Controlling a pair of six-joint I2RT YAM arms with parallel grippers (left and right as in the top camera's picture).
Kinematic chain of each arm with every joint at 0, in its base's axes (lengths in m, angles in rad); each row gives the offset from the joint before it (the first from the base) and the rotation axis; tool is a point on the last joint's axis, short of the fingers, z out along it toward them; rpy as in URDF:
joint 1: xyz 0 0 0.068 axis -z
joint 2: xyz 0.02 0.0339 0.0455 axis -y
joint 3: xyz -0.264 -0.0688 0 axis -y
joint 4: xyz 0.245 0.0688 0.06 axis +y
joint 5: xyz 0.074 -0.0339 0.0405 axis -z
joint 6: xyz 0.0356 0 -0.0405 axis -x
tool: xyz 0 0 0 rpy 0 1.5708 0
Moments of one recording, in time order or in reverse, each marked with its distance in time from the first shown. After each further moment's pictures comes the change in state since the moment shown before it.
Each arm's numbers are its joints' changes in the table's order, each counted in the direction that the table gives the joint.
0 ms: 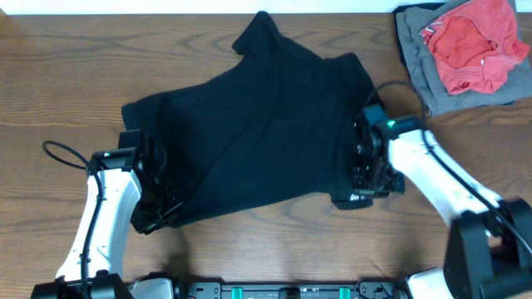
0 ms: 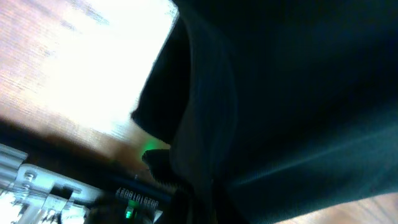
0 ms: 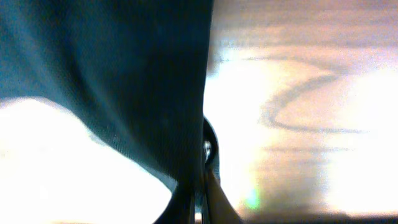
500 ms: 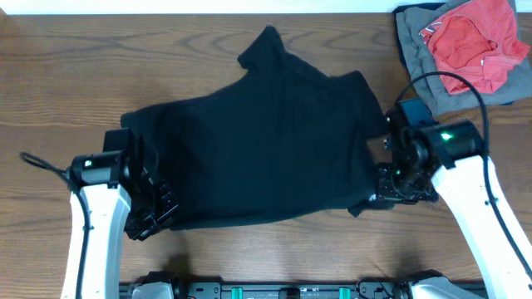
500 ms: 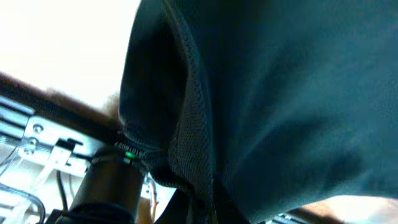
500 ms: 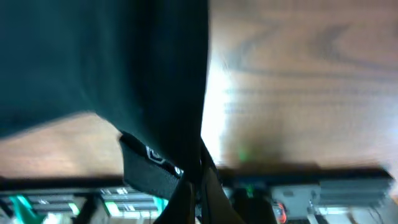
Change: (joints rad) left arm 0.000 0.150 0.118 0.186 0.069 0.000; right arm 0.043 0.285 0.114 0.236 -0.006 0.003
